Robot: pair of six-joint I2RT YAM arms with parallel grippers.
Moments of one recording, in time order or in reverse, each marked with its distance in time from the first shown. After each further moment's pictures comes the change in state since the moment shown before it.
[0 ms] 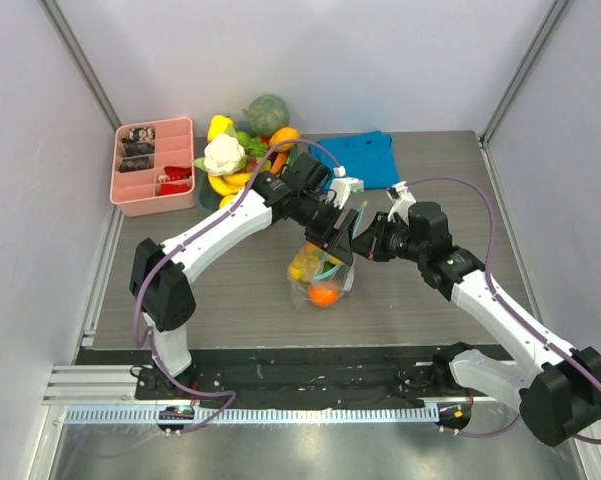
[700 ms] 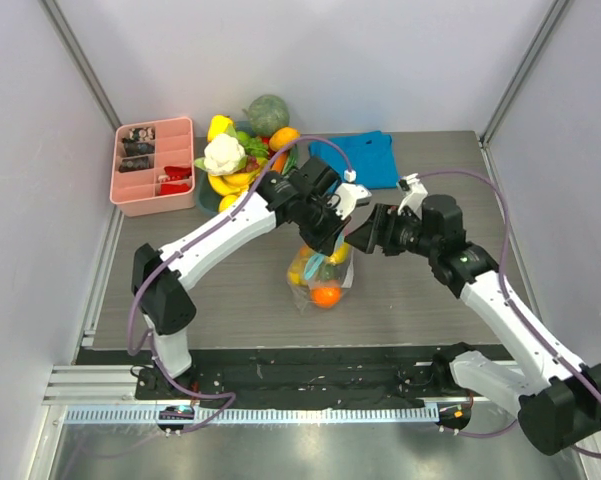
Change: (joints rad) left arm -0.064 0.005 0.099 -0.147 -0.333 0.246; right arm -0.045 -0.030 0.055 -0.068 -0.023 -0.040
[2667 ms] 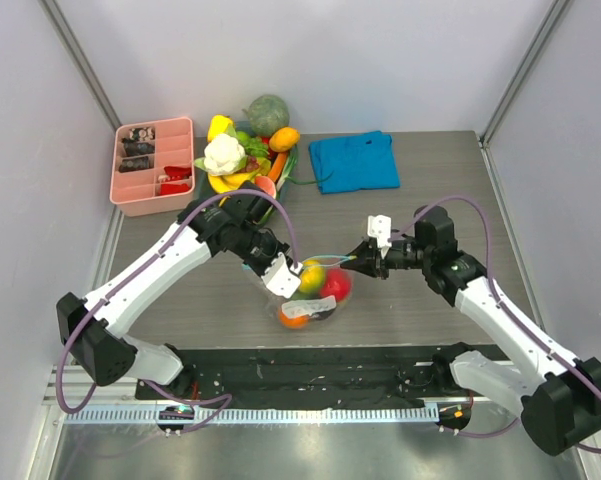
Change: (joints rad) left arm 0.122 -0.450 -0.453 -0.119 0.221 1.534; right arm 0.021 0.003 -0.087 0.111 -0.539 -1.053
